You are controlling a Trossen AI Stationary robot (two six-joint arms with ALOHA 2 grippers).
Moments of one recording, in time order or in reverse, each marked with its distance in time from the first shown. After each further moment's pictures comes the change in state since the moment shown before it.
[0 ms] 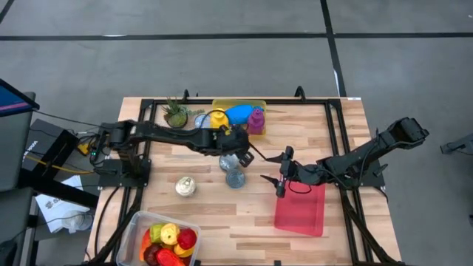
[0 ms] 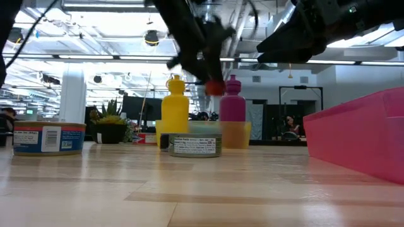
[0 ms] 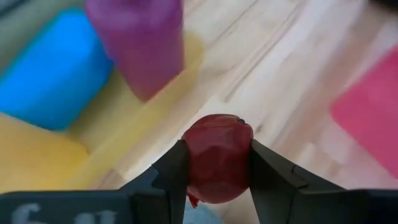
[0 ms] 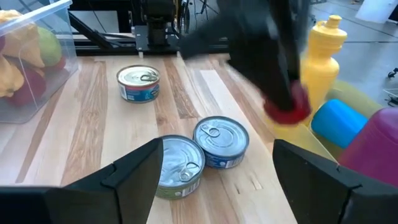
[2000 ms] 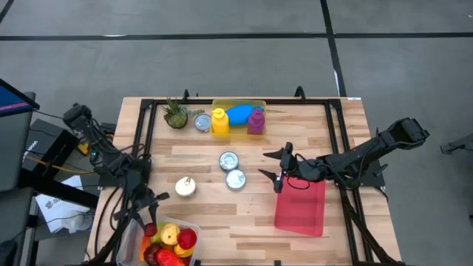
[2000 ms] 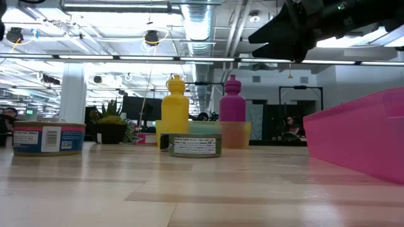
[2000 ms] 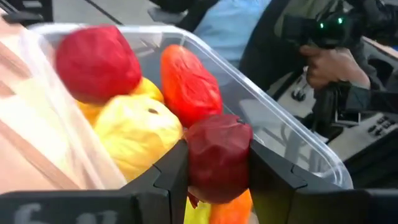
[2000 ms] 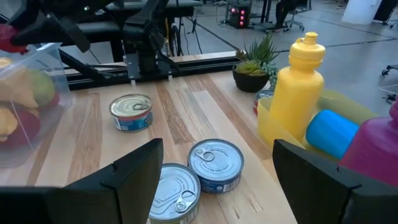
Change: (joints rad) left arm -0.790 -1.211 -1.117 0.462 0.785 0.274; right arm -0.048 0.001 0.000 0.099 -0.003 0.027
